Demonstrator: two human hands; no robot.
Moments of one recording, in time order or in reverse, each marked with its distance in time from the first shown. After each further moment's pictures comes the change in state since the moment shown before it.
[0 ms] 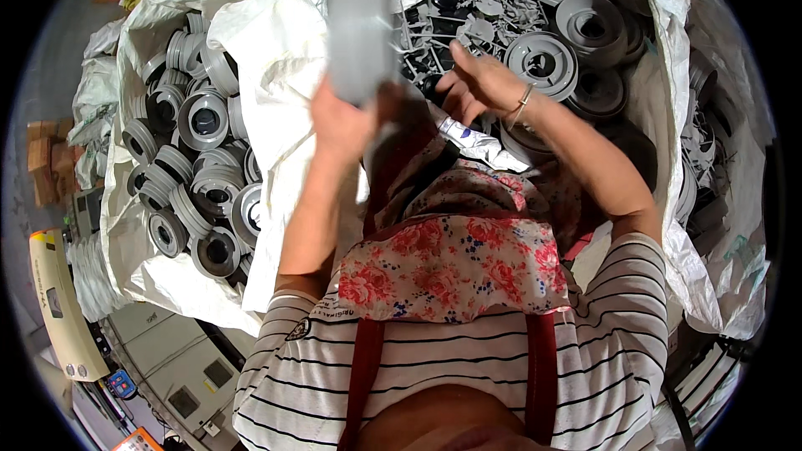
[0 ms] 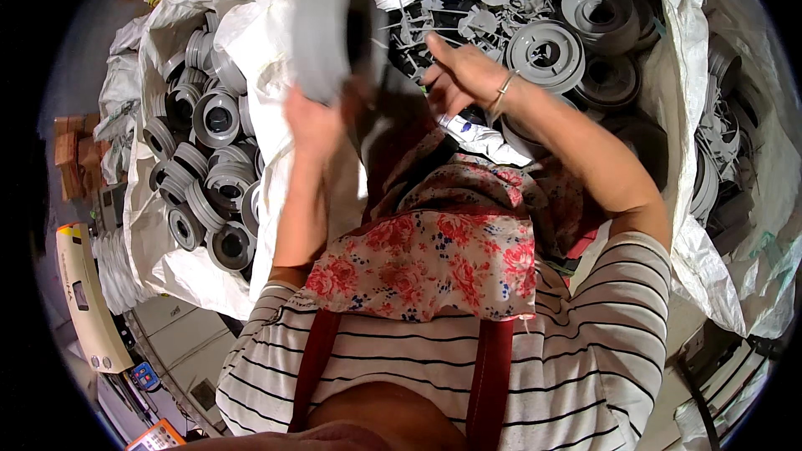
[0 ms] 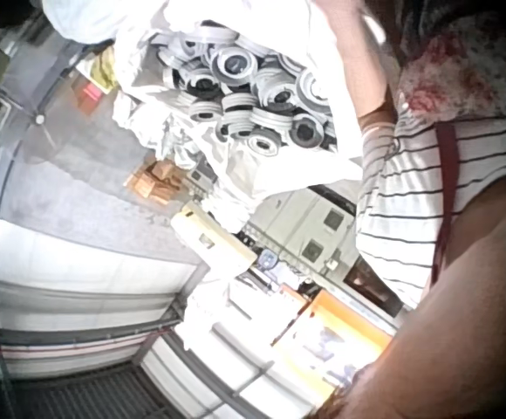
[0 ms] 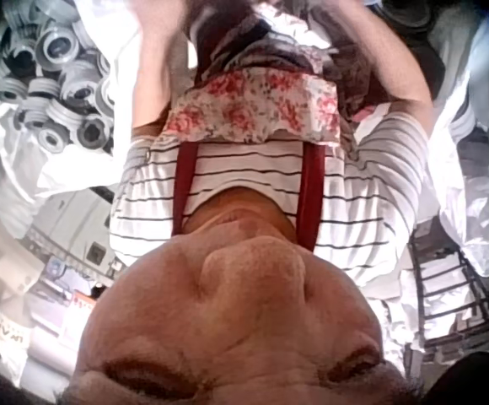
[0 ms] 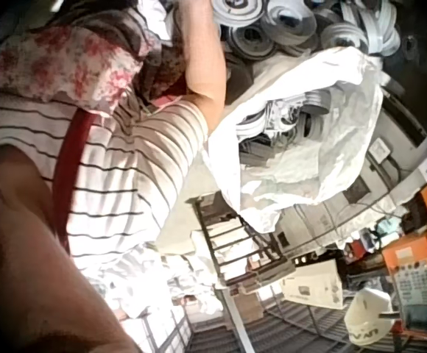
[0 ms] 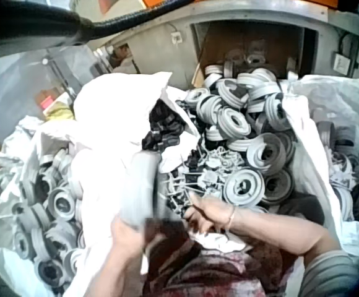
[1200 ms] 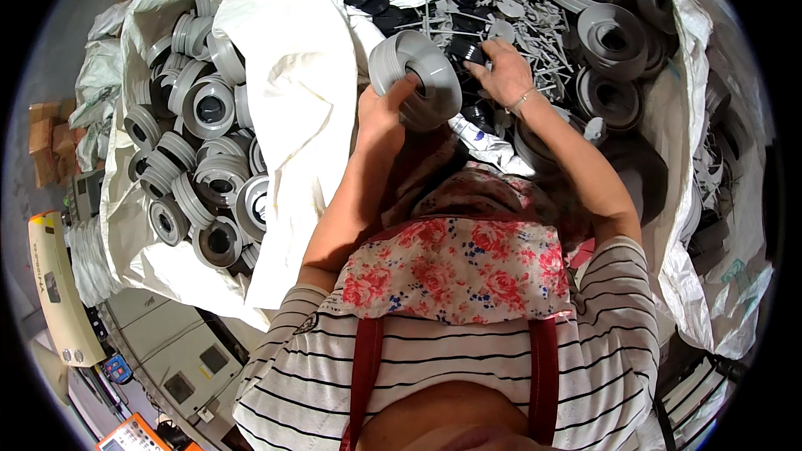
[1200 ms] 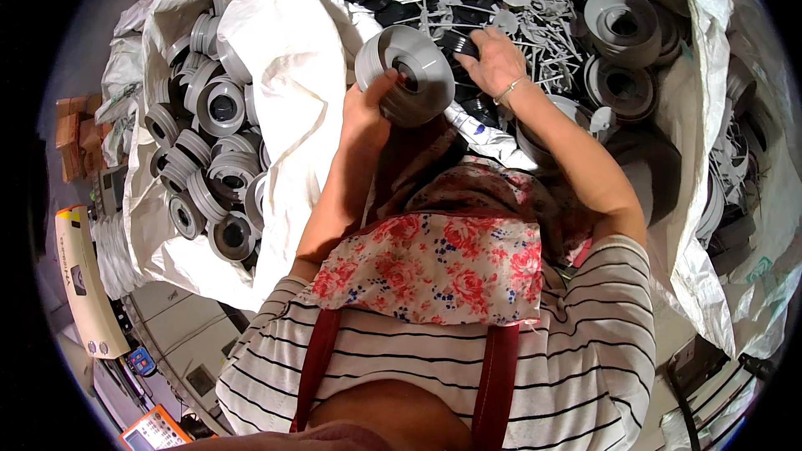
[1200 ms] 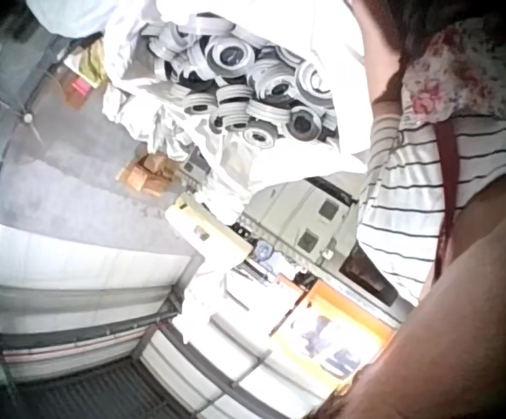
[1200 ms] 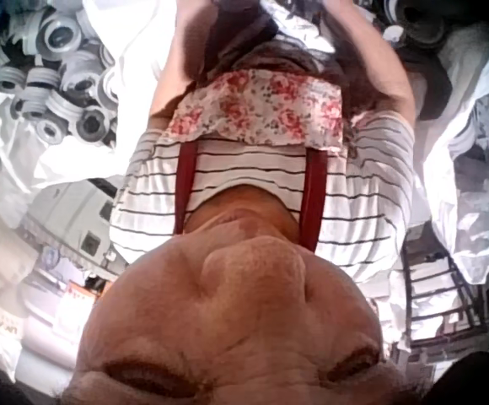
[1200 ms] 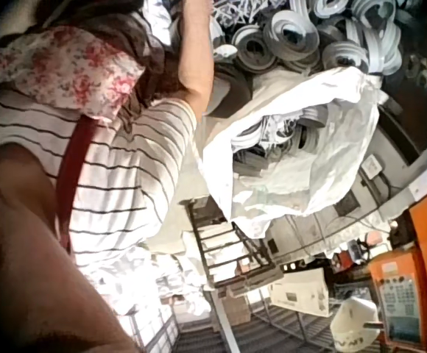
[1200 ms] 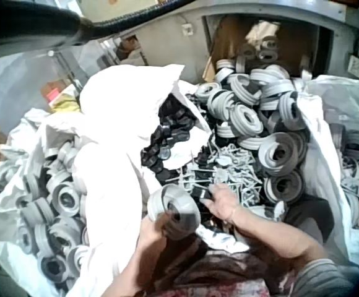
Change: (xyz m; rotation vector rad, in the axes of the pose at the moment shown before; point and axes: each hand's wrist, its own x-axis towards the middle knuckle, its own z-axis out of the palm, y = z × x) left_hand -0.008 -0.056 0.058 -1.074 -0.121 -0.690; right_hand 0.052 0.029 -0.018 -1.209 0.698 -0.492
